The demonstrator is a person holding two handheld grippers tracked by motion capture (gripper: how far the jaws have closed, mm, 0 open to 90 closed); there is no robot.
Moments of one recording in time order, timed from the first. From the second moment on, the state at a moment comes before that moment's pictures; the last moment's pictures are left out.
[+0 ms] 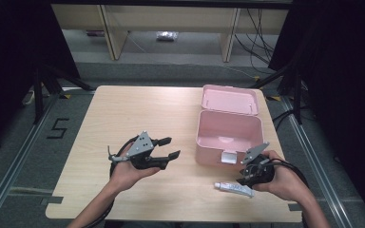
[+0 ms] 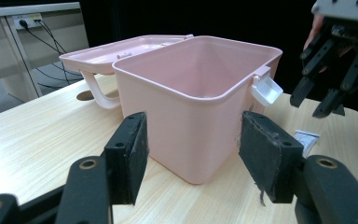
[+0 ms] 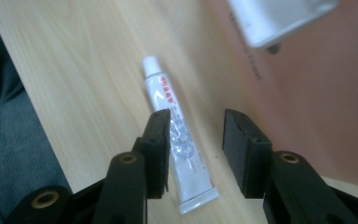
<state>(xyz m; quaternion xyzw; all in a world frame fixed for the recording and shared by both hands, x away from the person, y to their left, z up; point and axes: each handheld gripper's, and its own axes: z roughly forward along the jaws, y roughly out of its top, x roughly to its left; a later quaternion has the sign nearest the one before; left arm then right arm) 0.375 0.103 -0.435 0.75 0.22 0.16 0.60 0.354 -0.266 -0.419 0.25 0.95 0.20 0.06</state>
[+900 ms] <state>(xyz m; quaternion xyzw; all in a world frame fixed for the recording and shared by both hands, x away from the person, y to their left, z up) 0.374 0.100 -0.438 0.76 0.22 0.16 0.59 0.361 -0.232 -0.457 0.13 0.99 0.05 0.04</state>
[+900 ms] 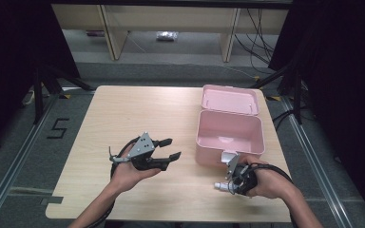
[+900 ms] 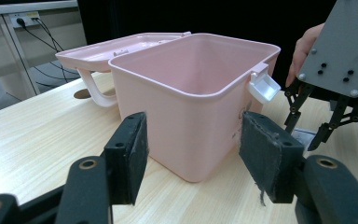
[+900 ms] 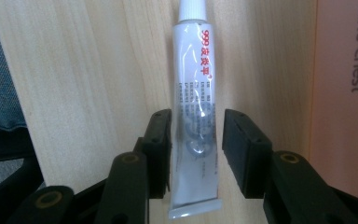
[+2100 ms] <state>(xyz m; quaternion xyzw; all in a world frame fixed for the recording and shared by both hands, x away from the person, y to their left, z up) 0.374 0.103 -0.438 0.76 0.22 0.16 0.59 0.371 -0.220 -0.472 0.09 1.00 0.01 0.00</state>
